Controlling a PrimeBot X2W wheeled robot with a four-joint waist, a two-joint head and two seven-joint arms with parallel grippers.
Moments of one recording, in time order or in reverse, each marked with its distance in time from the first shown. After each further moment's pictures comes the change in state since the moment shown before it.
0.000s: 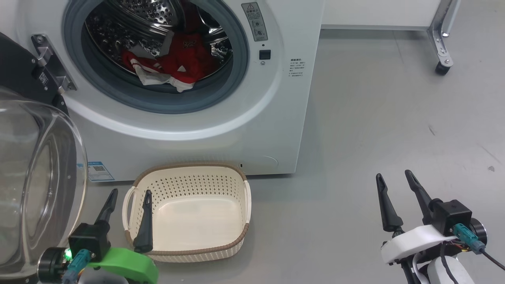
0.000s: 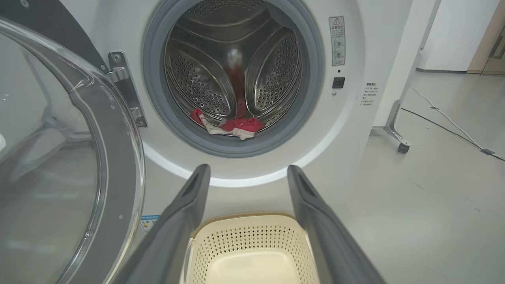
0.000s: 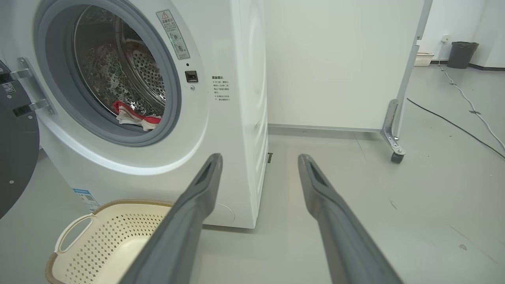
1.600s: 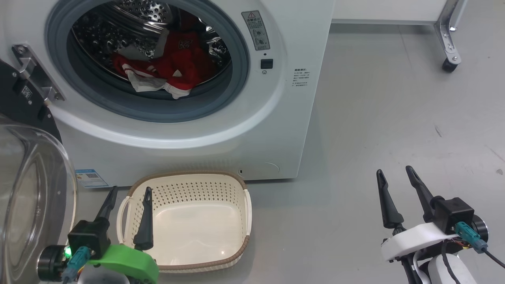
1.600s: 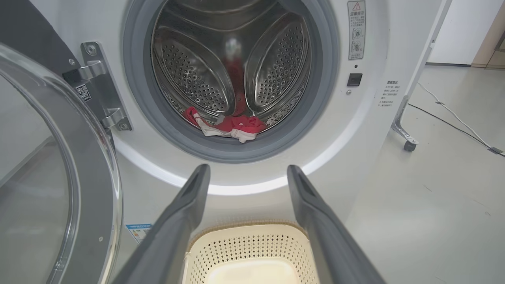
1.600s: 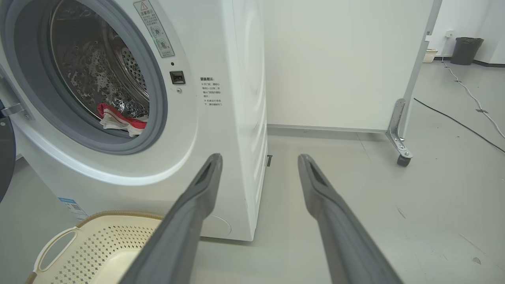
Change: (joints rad) left arm 0.001 -0.001 0.002 -0.035 0.000 0.010 0.031; right arm 0.000 0.001 0.000 -0.025 0.000 0.000 0.000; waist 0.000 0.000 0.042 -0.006
